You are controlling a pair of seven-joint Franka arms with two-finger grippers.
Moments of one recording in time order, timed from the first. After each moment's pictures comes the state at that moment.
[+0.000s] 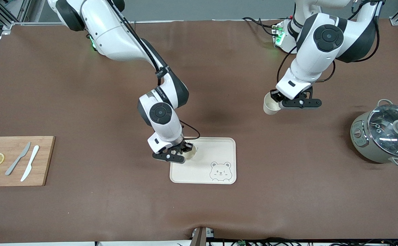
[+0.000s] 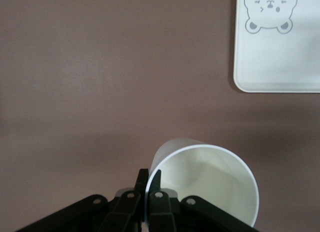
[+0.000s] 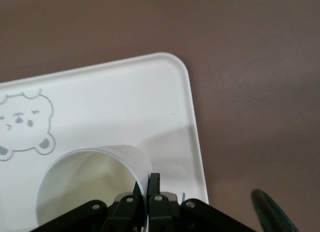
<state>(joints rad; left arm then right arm) -0.36 -0.07 -0.04 -2.19 -0.01 2.17 -0.36 0.64 0.79 -0.08 -1.28 0.05 2.21 0.75</state>
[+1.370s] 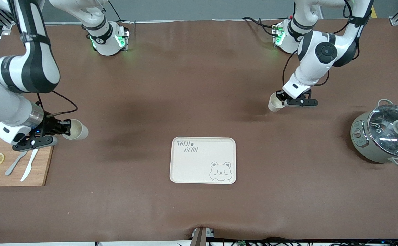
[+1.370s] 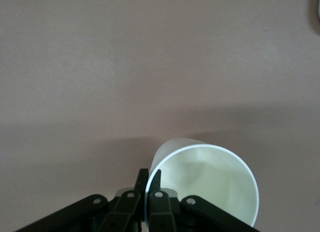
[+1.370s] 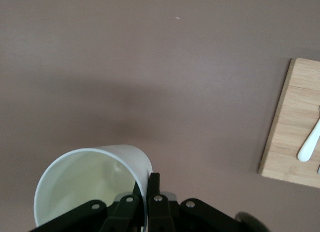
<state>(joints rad) -0.25 -0.05 -0.04 -2.60 -0.07 2.61 -0.18 0.07 0.24 -0.09 -1.82 0.05 2.03 -0.25</state>
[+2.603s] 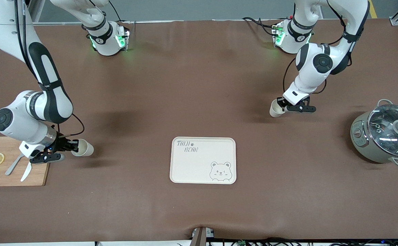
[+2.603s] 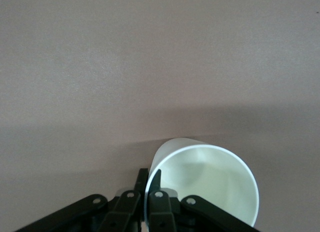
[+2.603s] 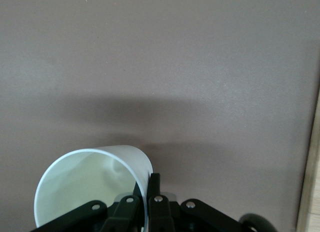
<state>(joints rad) -0.23 0.09 -0.04 -2.63 -0.07 2.80 -0.13 -0.02 0.48 -0.08 -1.92 0.19 2.43 -0.34</state>
